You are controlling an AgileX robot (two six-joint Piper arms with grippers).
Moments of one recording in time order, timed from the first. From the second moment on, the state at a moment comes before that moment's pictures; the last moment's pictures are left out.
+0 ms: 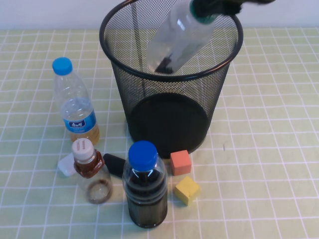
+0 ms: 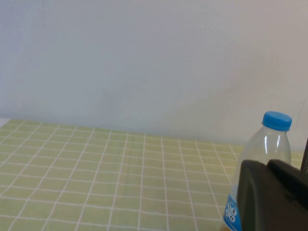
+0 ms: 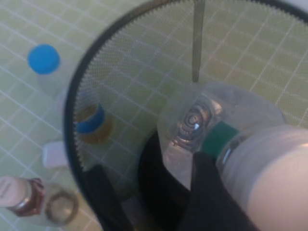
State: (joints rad) right arm 0.50 1.63 -1.97 0.19 1.02 -0.10; left arm -0.08 -0.01 -0.25 0.21 0.28 -0.36
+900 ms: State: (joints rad) right arm 0.50 1.70 -1.97 0.16 1.02 -0.10; left arm -0.08 -0.01 -0.25 0.17 0.33 -0.37
